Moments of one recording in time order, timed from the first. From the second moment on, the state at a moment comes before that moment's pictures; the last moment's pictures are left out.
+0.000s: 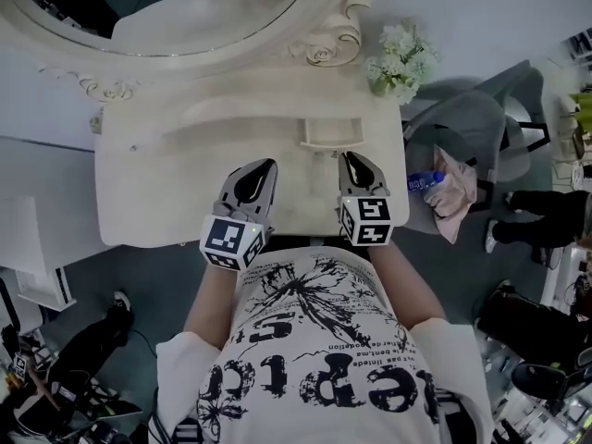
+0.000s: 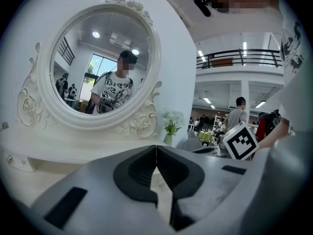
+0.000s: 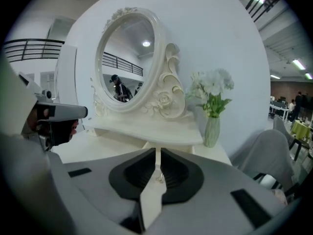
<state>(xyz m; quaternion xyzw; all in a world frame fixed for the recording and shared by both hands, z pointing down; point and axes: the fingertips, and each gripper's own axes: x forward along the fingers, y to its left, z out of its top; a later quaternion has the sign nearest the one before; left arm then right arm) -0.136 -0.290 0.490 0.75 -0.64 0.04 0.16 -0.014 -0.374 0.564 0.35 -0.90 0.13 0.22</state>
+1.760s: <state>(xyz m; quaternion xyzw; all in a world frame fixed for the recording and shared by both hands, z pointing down) -0.151 -0.321 0.385 0.75 -0.66 0.04 0.04 -0.055 -0.372 0.411 0.27 -0.96 0.00 0.06</state>
